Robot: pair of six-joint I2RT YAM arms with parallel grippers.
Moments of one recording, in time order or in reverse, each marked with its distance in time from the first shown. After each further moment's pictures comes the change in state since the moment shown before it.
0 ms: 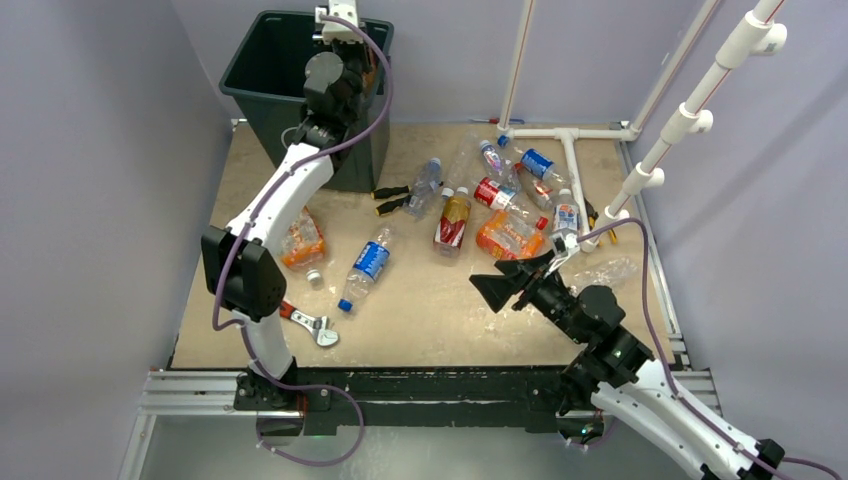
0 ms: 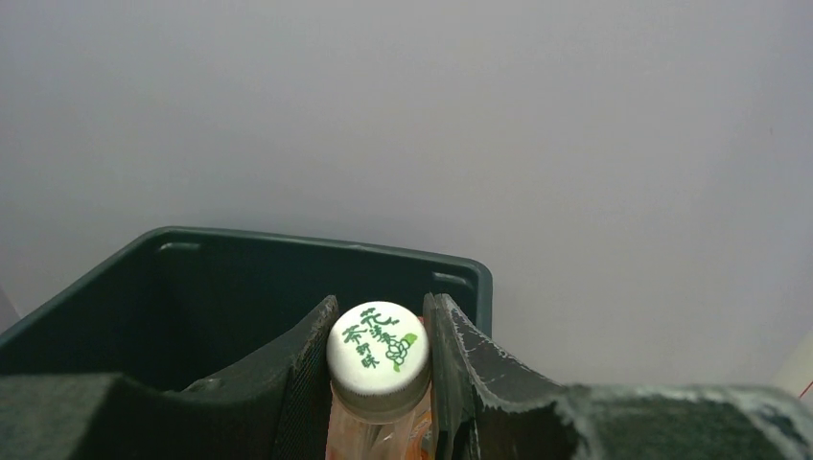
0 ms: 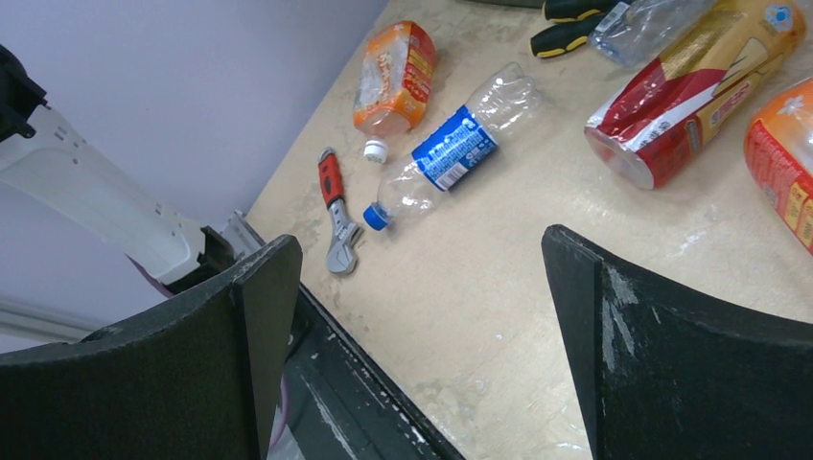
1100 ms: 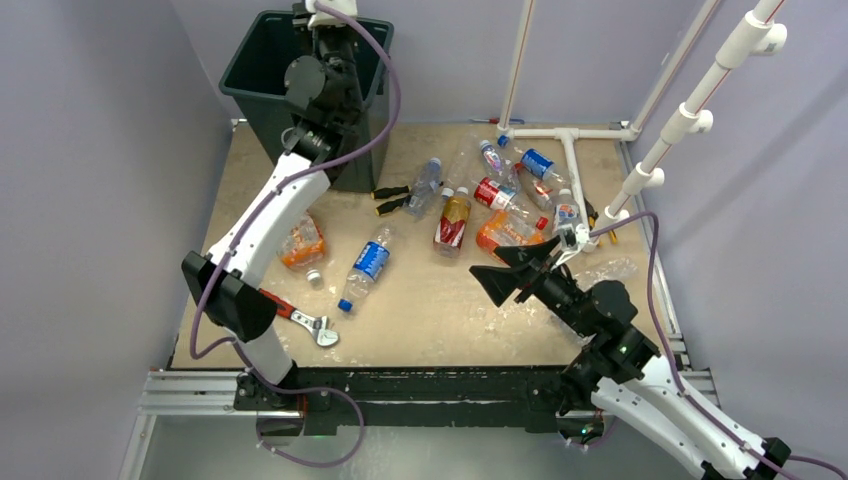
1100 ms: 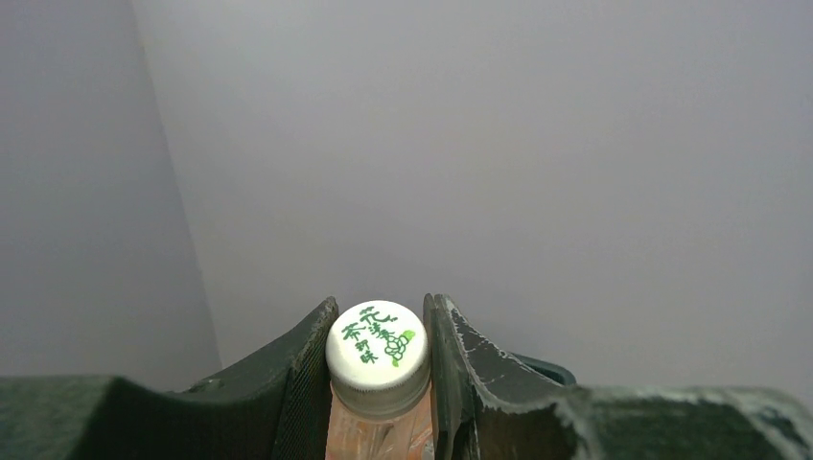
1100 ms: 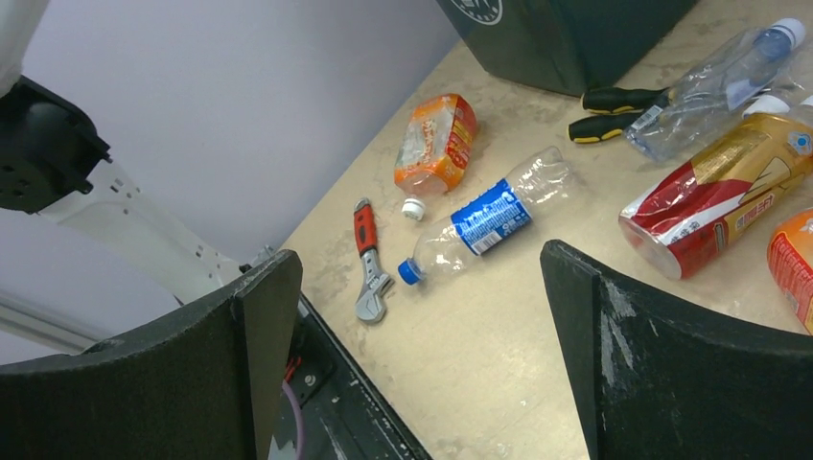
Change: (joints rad) left arm -0.135 -0.146 0.050 0.124 -0.272 0.388; right arm 0.000 0.042 0.095 0.058 -0.032 -0.043
